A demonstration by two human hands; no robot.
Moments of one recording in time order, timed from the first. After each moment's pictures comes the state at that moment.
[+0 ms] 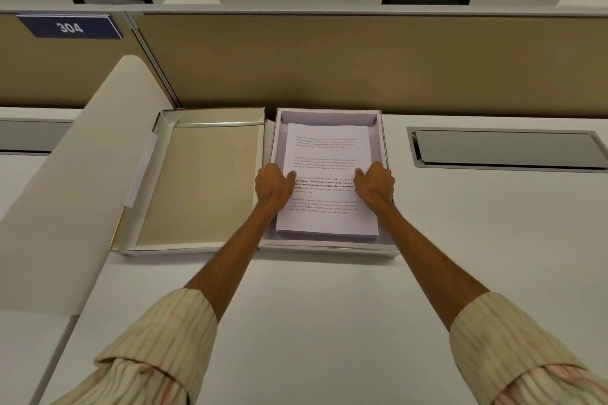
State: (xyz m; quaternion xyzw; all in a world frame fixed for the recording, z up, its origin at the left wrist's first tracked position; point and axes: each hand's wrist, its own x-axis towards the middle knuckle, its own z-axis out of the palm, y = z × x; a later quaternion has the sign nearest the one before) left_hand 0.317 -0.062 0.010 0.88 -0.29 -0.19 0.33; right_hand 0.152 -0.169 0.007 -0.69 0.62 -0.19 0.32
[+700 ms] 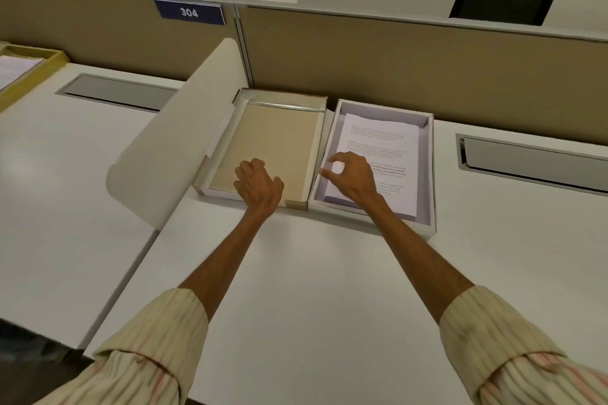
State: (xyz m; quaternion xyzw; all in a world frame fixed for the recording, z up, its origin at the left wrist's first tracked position) left_hand 0.360 0.011 -0.003 0.93 -0.25 -0.04 0.27; right_hand 0.215 -0.121 0.012 -0.83 0.40 -0.17 0.34
